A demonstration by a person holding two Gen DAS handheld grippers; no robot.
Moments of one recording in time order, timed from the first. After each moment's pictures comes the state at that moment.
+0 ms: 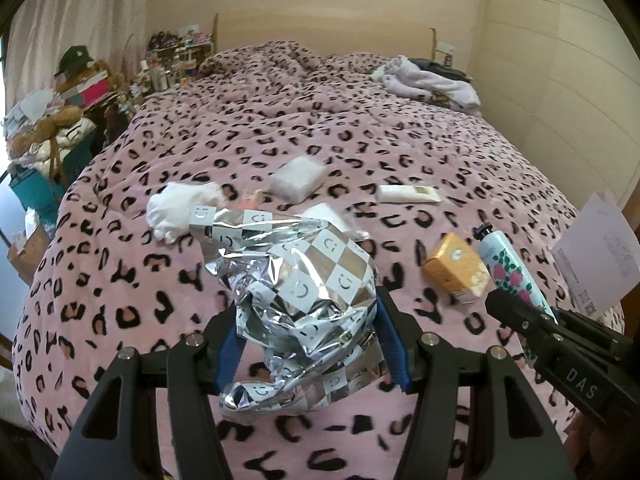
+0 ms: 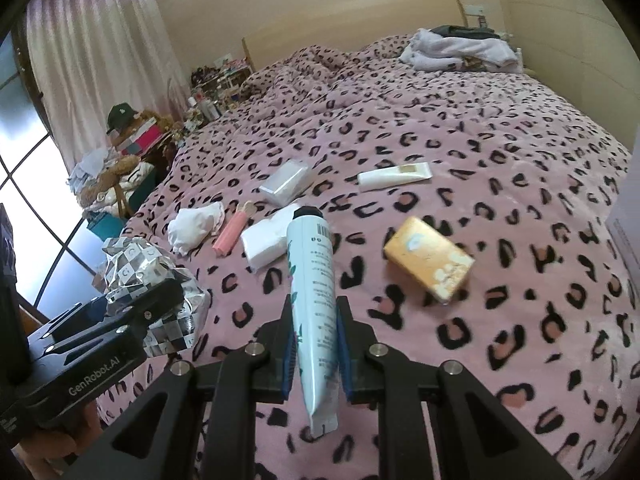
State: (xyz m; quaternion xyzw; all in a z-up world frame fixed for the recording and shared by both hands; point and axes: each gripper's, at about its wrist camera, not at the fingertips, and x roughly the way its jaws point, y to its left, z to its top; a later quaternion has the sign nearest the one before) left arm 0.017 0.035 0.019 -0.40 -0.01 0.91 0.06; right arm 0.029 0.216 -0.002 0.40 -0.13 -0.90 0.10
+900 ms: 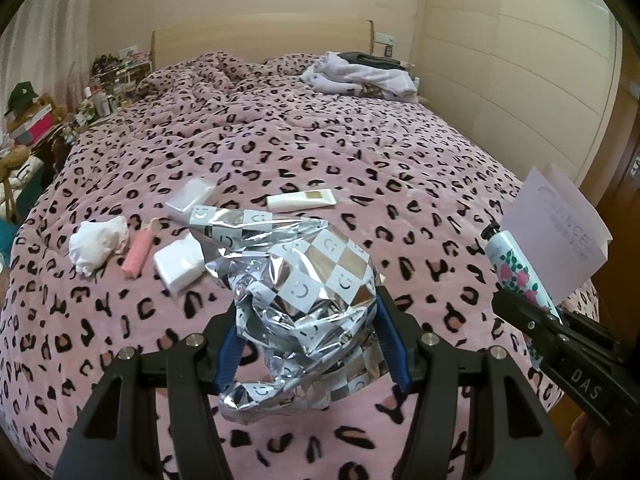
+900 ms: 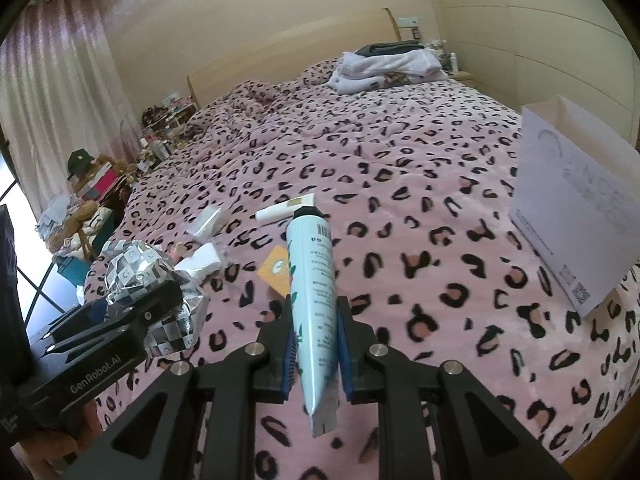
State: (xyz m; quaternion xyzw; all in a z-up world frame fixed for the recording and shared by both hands) left arm 0.020 0.162 0.033 -0.40 0.02 0.91 0.14; right arm 0.066 0.335 0.017 0.38 -0.16 -0.91 0.01
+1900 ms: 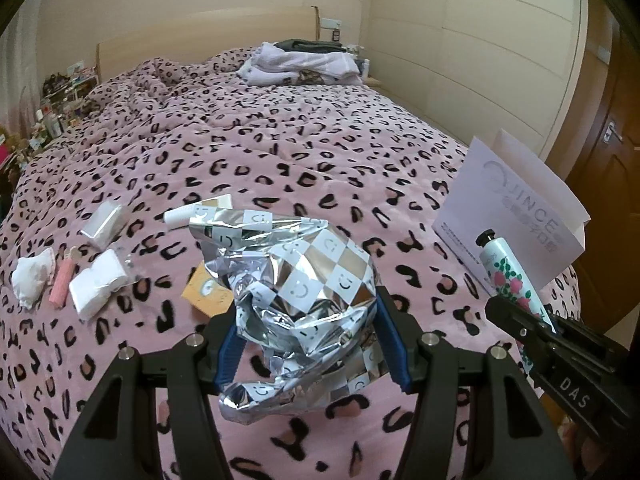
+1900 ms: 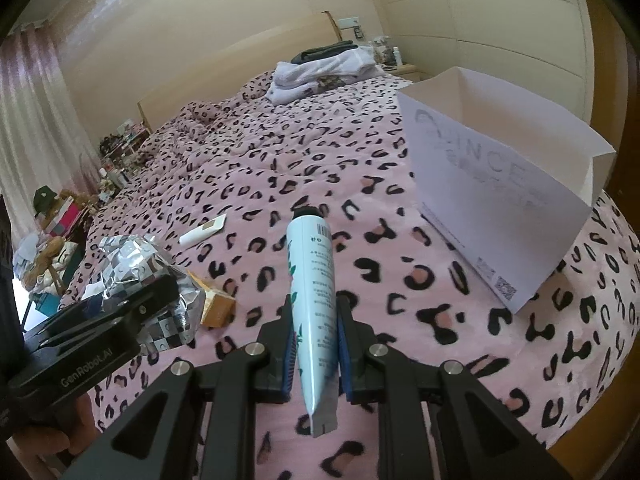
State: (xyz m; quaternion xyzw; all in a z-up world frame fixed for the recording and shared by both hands) left arm 0.010 0.280 0.021 -0.41 0.05 0.89 0.21; right arm 0.086 0.442 -0.001 0.38 -0.19 -0.90 -0.07
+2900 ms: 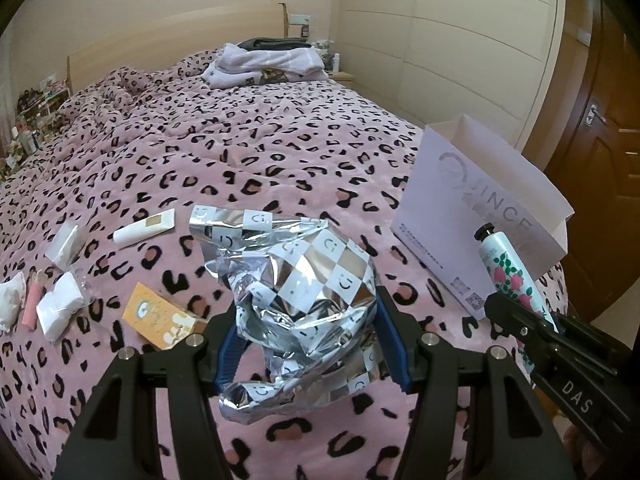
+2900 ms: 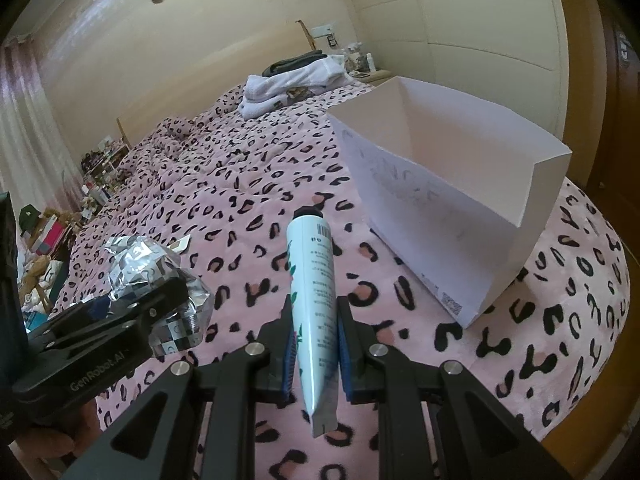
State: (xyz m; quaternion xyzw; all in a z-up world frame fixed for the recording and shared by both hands) left arm 0.010 0.344 0.019 -0.41 0.07 0.87 0.26; right arm 0.098 0.493 0.002 0.37 -0.20 -0.90 -0.10
